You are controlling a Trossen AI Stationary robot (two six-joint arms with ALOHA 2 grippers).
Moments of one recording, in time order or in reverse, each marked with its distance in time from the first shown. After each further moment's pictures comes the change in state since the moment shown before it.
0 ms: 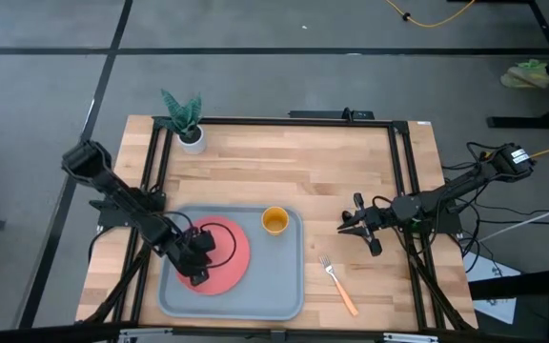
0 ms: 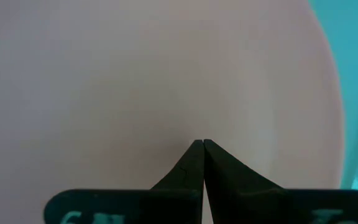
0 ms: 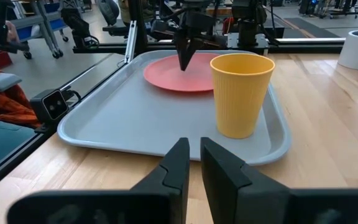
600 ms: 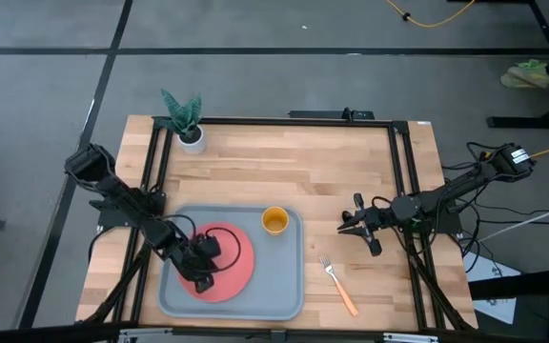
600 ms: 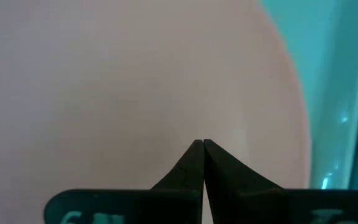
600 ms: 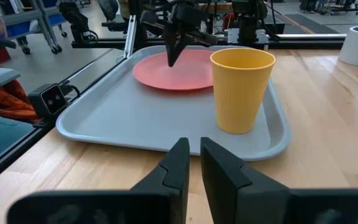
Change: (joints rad) left arm 0.000 0.063 0.040 0.136 0.007 0.013; right arm 0.000 0.000 0.000 -0.017 0.000 -0.002
